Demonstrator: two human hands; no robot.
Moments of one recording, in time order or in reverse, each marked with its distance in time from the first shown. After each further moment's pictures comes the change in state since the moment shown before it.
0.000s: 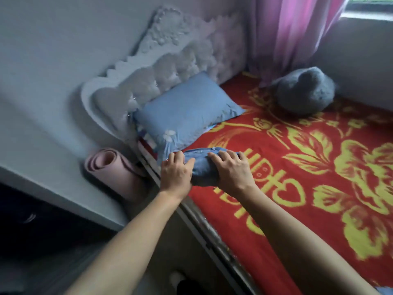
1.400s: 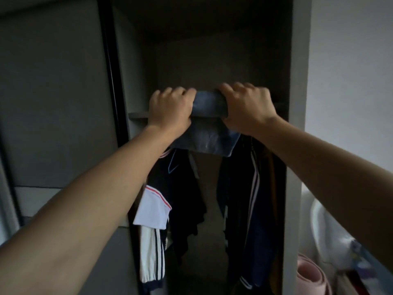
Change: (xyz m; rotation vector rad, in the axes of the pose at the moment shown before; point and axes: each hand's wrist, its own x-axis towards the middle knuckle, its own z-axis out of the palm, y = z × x) left_hand -0.376 -0.705 -0.468 0.739 0.673 -0.614; right_hand 0.111 -0.857 -0.363 0.097 0.954 -0.811
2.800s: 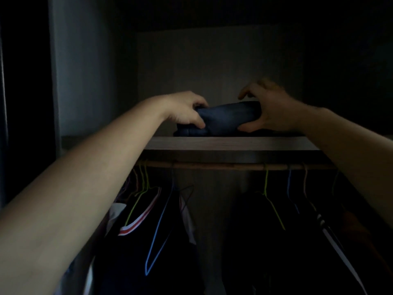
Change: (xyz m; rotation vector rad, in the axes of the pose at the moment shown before) left_hand 0.235 -0.128 0.390 -0.664 -0.616 0.116; right_hand 0.249 0.094 0.361 0.260 -0.223 -0.039
